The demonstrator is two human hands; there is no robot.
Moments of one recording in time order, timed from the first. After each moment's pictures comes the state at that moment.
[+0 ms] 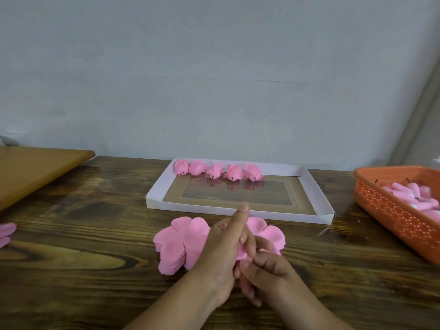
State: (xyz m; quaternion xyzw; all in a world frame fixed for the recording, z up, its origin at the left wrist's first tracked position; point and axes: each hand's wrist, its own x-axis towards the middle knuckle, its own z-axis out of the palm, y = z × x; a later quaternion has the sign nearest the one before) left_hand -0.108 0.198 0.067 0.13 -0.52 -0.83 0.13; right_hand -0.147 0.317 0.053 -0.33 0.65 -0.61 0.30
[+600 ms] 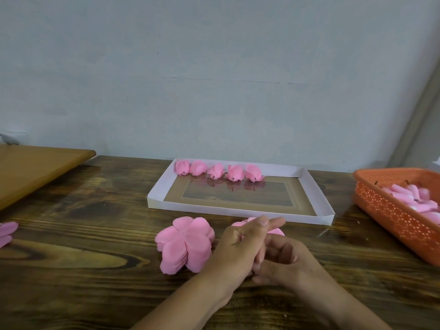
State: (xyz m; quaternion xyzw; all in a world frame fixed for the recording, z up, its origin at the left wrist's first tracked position) left_hand -0.116 0.201 0.052 0.02 -0.68 -0.72 0.14; right_hand -0.179 0.334 0.056 -0.37 0.61 -0.62 0.33
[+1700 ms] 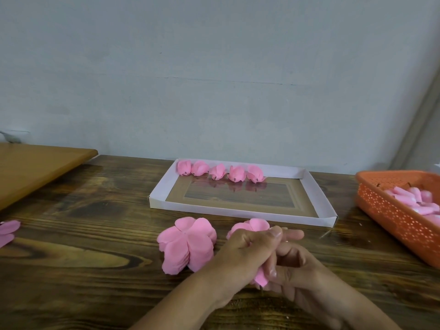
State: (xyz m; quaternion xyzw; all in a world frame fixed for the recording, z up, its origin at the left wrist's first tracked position) left_hand -0.103 0.201 0.070 -0.07 -0.69 -0.72 0.07; right_hand -0.184 0.339 0.057 -0.36 0.47 -0.67 0.46
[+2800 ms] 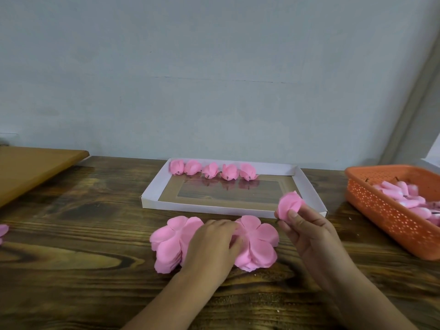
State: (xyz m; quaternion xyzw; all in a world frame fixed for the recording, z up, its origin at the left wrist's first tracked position) left_hand -0.123 0.169 0.035 0.11 -0.95 -0.20 0.22; right_hand -0.230 0.345 0.049 -0.18 0.48 -0.83 0.19
